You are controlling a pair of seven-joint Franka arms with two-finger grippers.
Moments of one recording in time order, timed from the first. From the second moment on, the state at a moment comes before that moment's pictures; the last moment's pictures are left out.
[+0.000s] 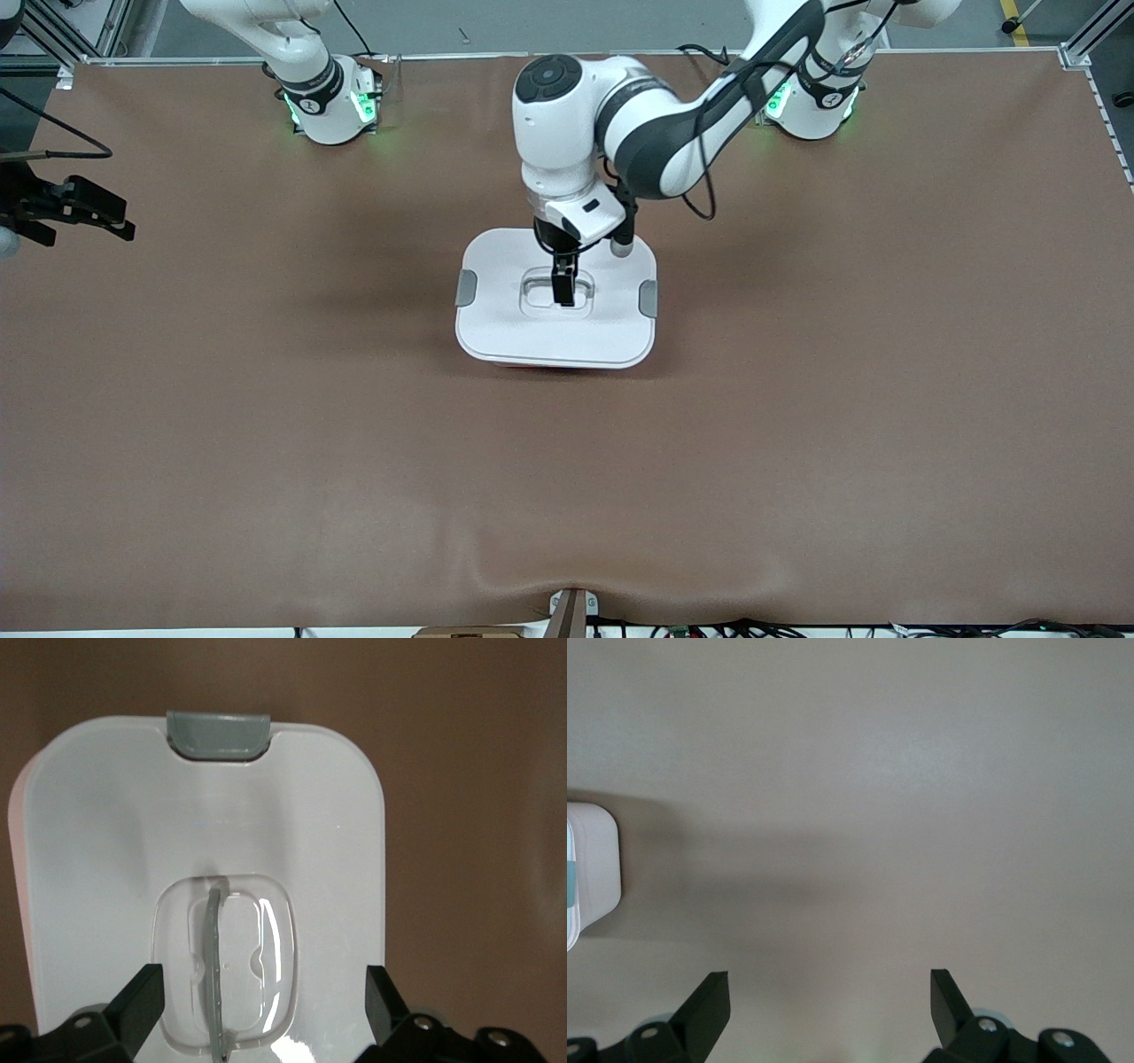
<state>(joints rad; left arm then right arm) -0.48 0.50 -0.48 -1.46 0.45 1.99 -2.53 0.02 -0.01 -0.08 -1.58 0.00 1.53 -0.12</state>
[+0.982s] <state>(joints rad) 0.06 0.21 -0.48 -1.45 0.15 1.62 -1.17 0.03 -0.01 -0.08 -1.58 0.00 1.52 -0.13</state>
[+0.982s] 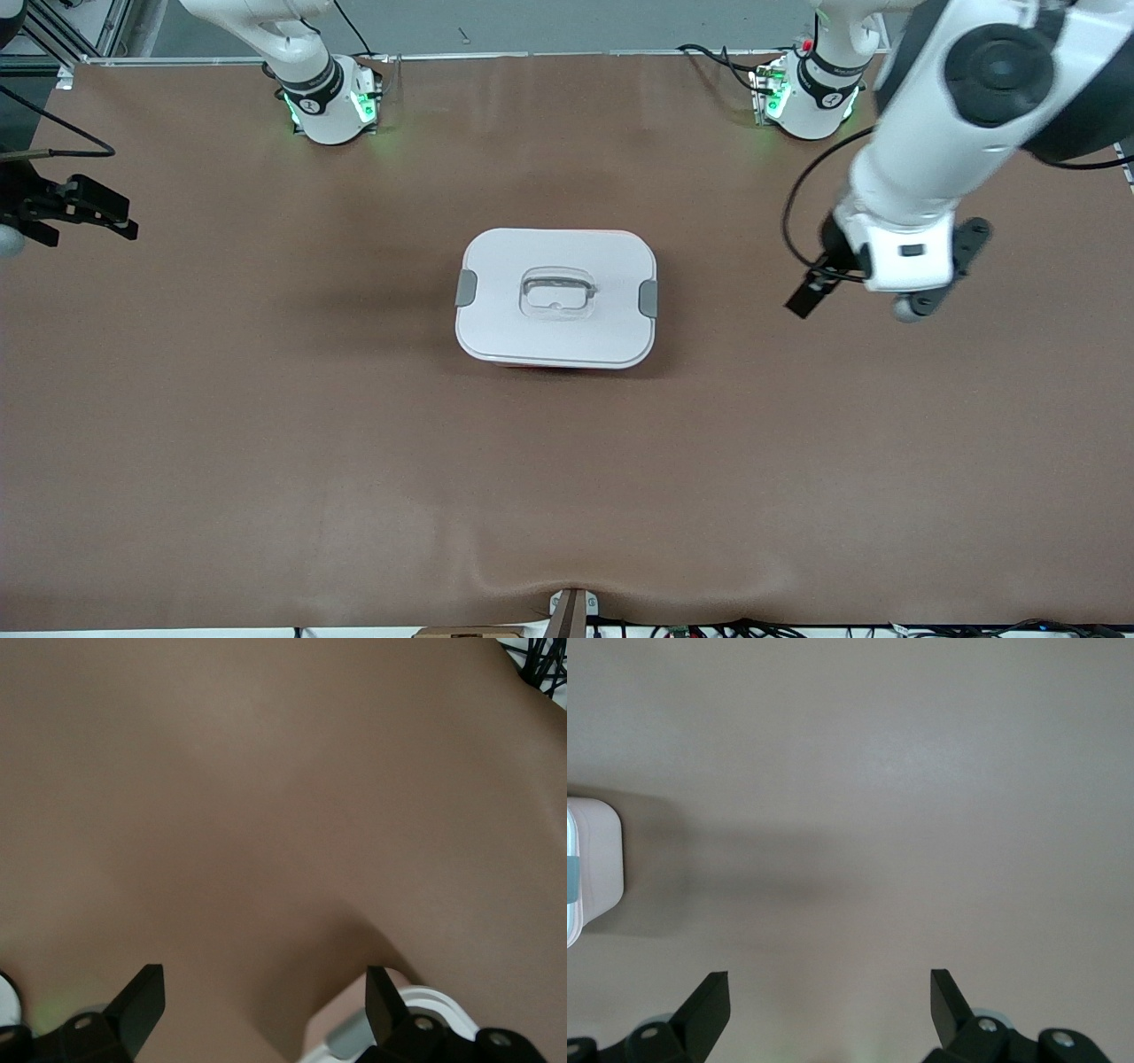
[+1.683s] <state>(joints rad) 0.20 0.10 -0.42 -1.46 0.11 1.49 -0.60 0.05 -0.01 -0.08 -1.58 0.00 1.52 -0.14</state>
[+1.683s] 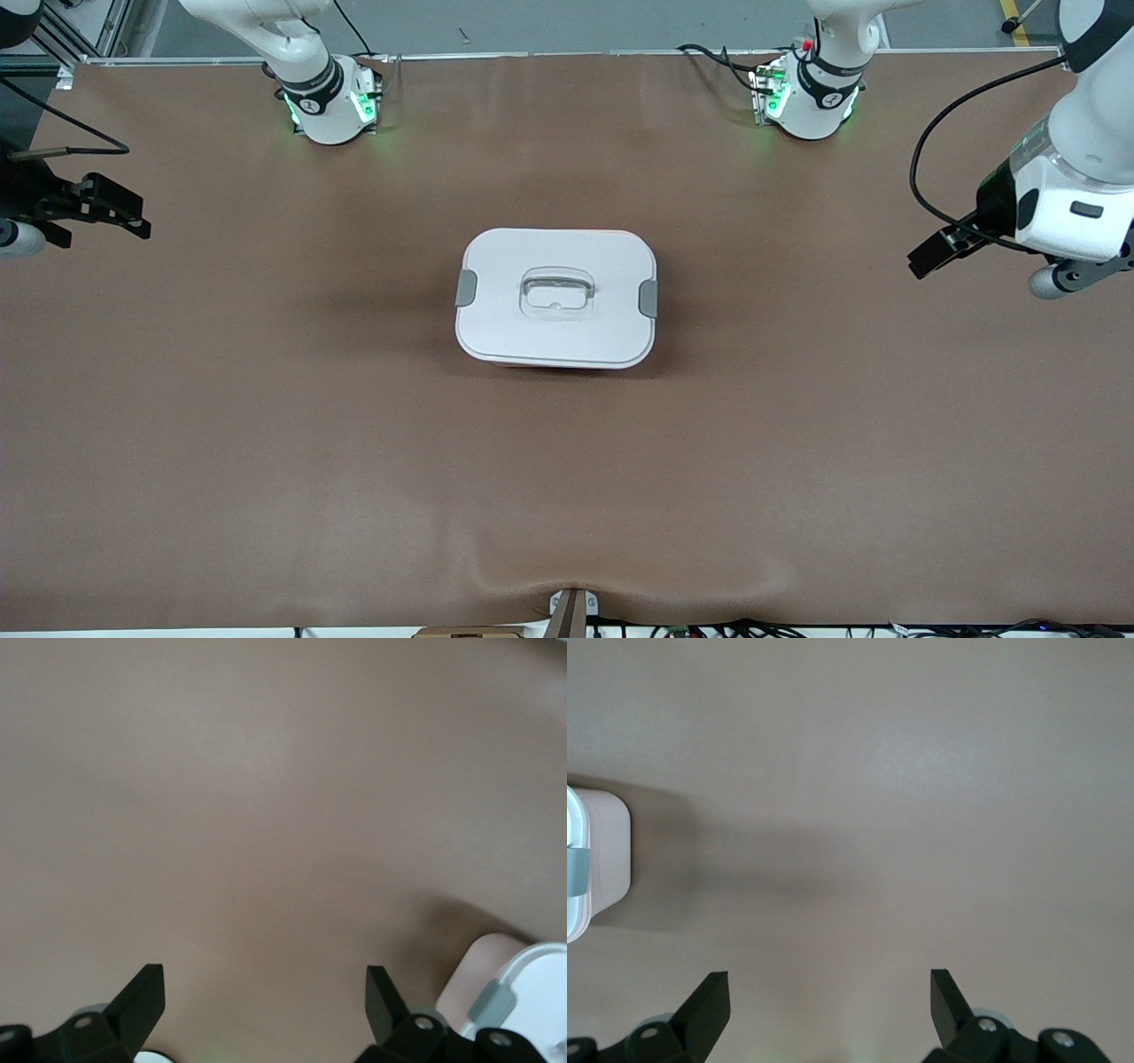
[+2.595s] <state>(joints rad) -0.04 -0.13 -0.08 -1.63 0.02 1.46 -0.18 0.03 -0.01 -0.09 -1.58 0.00 1.52 -0.05</state>
